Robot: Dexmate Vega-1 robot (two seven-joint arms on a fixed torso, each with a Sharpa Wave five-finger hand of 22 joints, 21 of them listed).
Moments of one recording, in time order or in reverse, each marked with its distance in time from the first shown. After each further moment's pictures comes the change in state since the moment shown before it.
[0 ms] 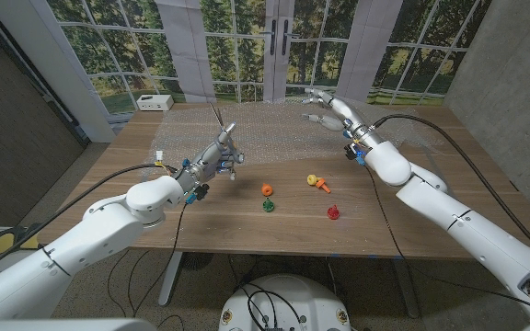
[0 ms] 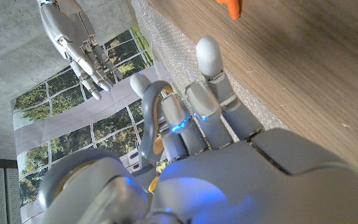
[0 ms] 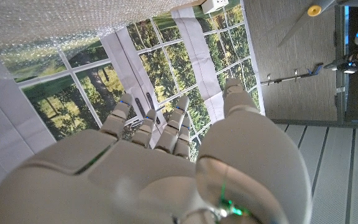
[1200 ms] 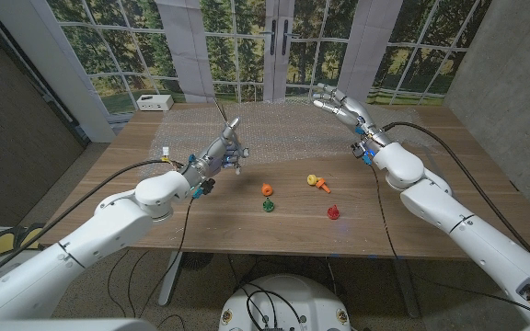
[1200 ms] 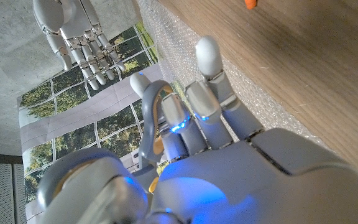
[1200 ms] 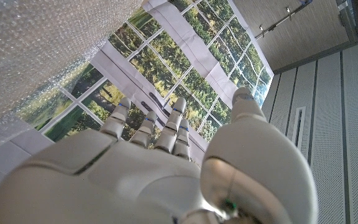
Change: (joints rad) left arm -0.053 -0.039 0.037 0.032 0.021 -0.006 -0.006; left_hand 0.010 -0.001 0.000 0.022 -0.014 0.002 0.002 -0.023 0.000 -0.004 -0.003 0.000 0.000 0.000 0.000 0.000 0.000 -0.002 0.002 -0.006 0.003; right arm -0.044 0.032 0.077 0.052 0.390 0.097 0.149; right_hand -0.092 -0.021 -0.031 0.024 0.000 -0.024 0.011 -0.001 0.000 -0.057 0.028 0.021 -0.001 -0.025 0.000 -0.007 0.004 -0.036 0.011 -0.008 0.000
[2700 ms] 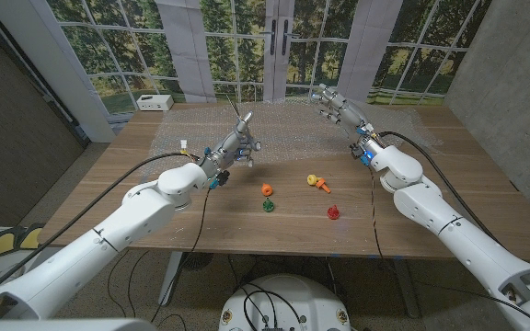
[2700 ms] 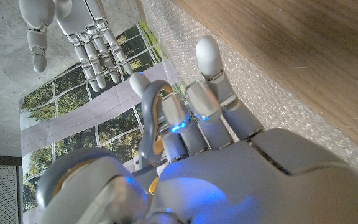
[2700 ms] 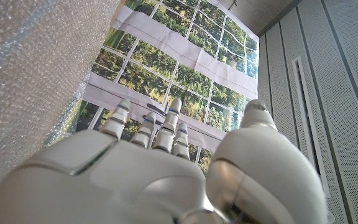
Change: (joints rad) left arm -0.157 -0.126 0.116 0.115 0.076 0.009 -0.020; left_hand 0.010 -0.011 -0.004 0.021 -0.013 0.002 0.002 -0.004 -0.009 0.000 0.000 0.000 0.000 -0.004 -0.004 0.000 0.000 -0.004 -0.004 -0.006 0.004; right arm 0.004 0.078 0.020 0.086 0.331 0.033 0.202; right_hand -0.116 -0.053 -0.058 0.074 0.000 -0.036 0.028 -0.015 0.000 -0.055 0.074 0.015 -0.004 -0.008 0.000 0.000 0.014 -0.008 0.000 0.000 0.002
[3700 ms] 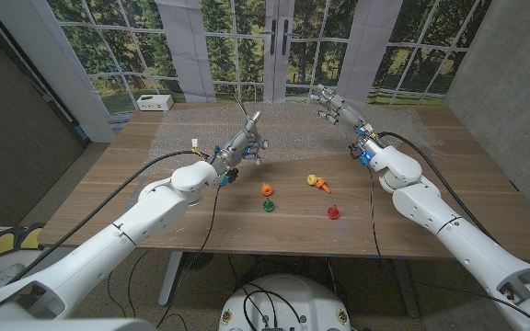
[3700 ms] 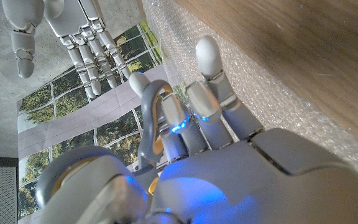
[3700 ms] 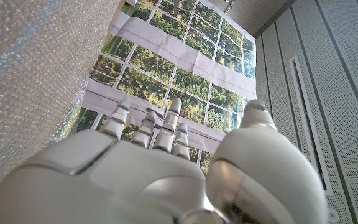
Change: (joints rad) left arm -0.073 -0.075 0.061 0.084 0.040 -0.003 -0.011; left_hand 0.015 -0.008 -0.007 0.046 0.000 0.011 -0.001 -0.002 -0.004 0.000 0.000 0.000 0.000 0.004 0.004 0.000 0.000 0.000 0.000 -0.008 0.007; right arm 0.010 0.010 -0.006 0.018 0.036 -0.003 0.044; right_hand 0.000 0.000 0.004 0.004 0.000 0.000 0.000 0.000 0.000 -0.004 -0.004 0.016 0.000 0.020 -0.005 0.000 0.005 0.005 0.006 0.000 0.000
